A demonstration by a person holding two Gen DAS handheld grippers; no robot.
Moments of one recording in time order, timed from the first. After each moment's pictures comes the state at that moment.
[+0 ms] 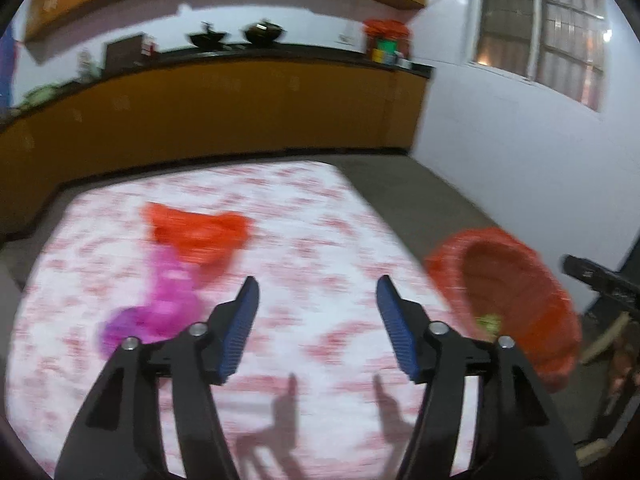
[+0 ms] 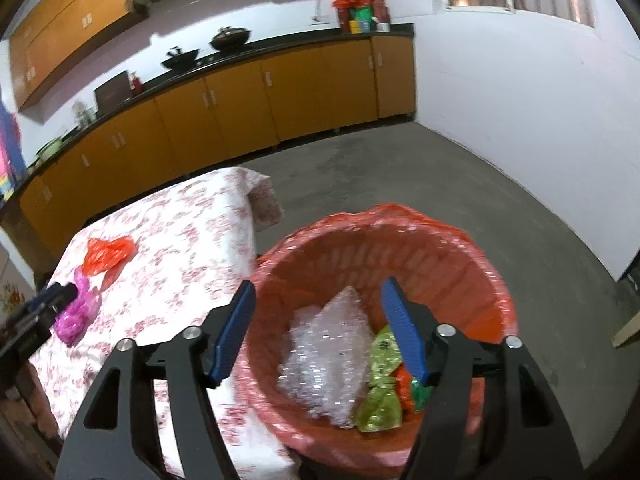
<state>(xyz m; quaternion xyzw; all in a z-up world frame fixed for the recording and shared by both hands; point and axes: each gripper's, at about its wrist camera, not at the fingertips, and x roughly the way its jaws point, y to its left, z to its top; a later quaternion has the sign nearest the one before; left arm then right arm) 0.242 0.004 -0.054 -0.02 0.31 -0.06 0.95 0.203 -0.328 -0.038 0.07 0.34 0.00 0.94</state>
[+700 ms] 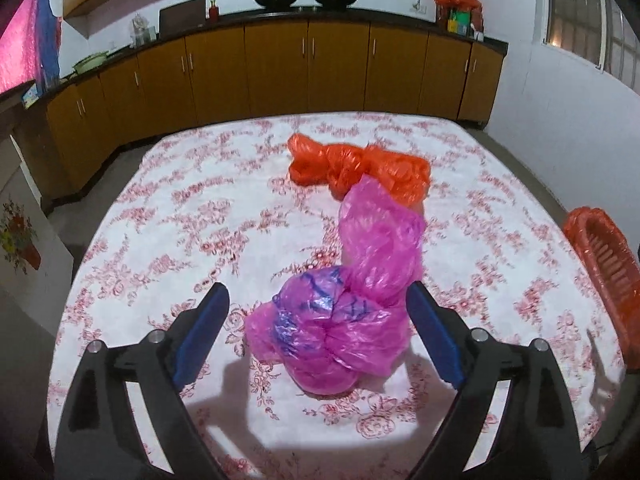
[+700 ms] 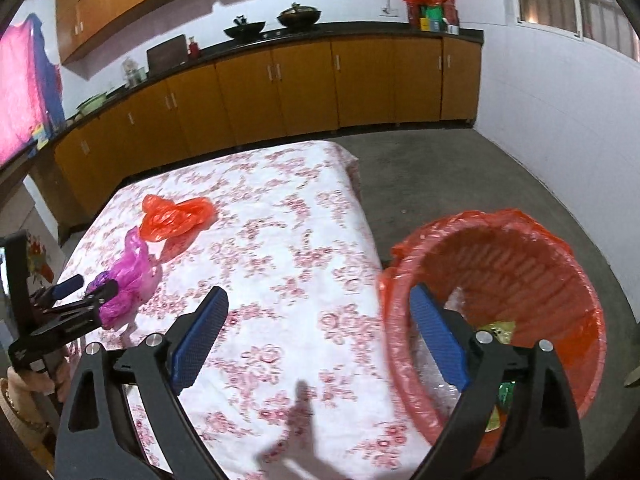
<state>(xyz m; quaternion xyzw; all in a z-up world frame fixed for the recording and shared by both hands) 0.265 0.115 -0.110 -0.02 0.38 0.03 0.92 0.225 -0.205 -0.055 0.02 0.35 0.08 0.93</state>
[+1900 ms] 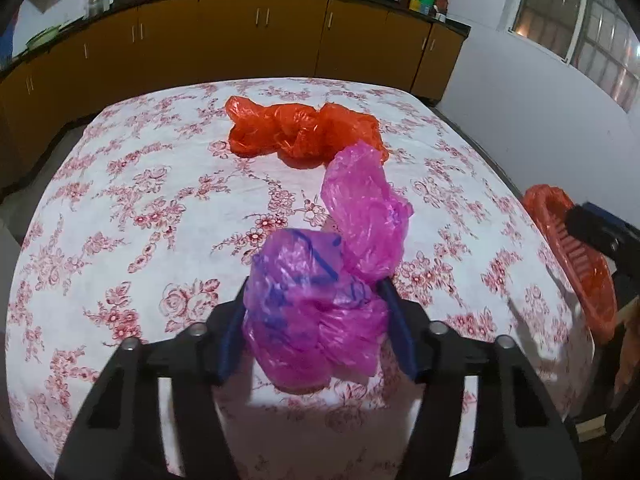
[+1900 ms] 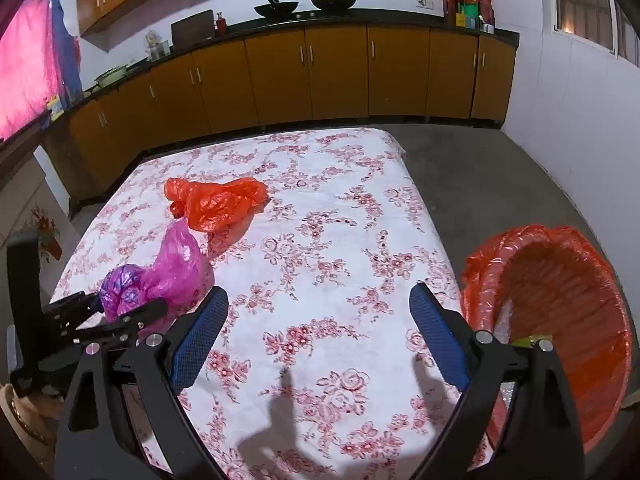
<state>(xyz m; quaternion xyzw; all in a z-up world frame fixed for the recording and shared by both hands) 0.273 0.116 -0.126 -0.05 0.42 -0.08 0.90 0.247 -0.134 -0.064 -0.01 0.37 0.12 0.92</state>
